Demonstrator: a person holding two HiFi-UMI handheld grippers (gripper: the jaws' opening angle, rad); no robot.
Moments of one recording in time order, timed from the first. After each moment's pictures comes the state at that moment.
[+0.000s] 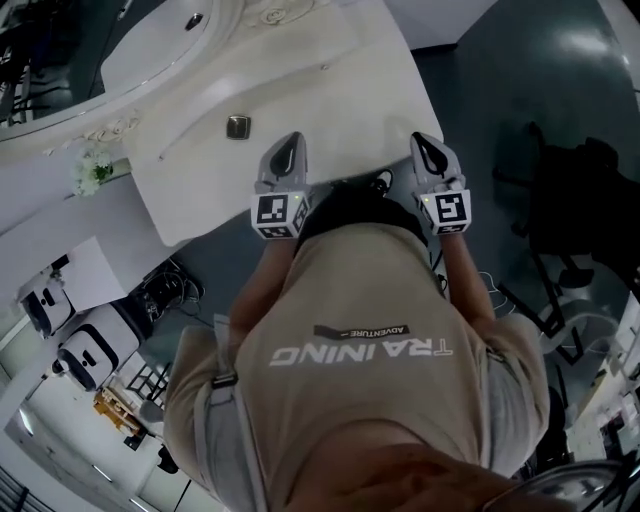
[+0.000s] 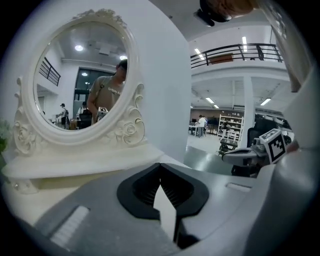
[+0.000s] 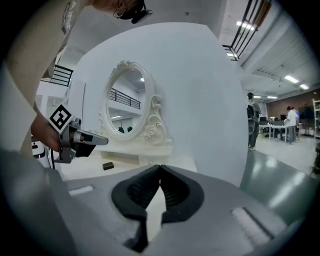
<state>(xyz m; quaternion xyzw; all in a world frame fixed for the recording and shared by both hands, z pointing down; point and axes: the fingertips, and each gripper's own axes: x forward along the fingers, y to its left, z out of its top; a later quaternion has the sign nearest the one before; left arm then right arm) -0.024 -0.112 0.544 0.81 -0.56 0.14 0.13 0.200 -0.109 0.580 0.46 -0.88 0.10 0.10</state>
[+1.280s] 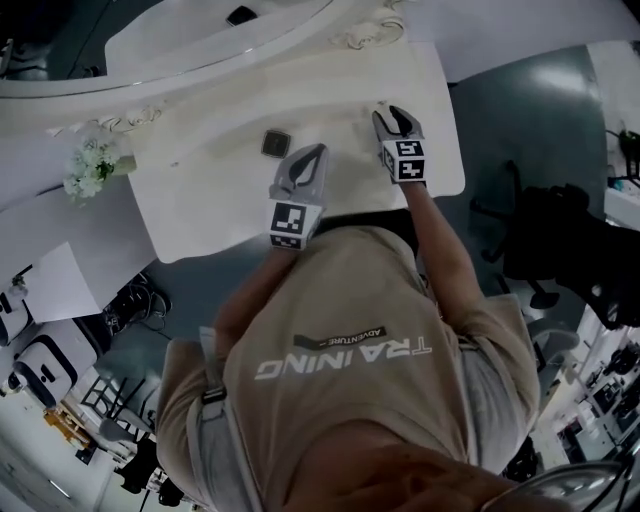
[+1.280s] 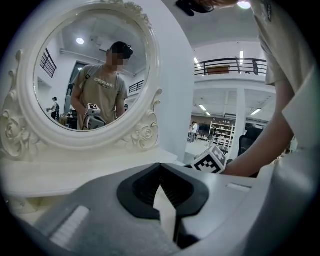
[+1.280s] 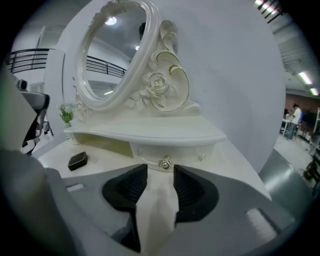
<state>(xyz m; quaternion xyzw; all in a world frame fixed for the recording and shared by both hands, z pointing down) -0.146 -0.149 0.543 0.84 -0.51 0.11 0.13 -0.012 -0.258 0.689 0.45 -0.84 0.18 0.24</state>
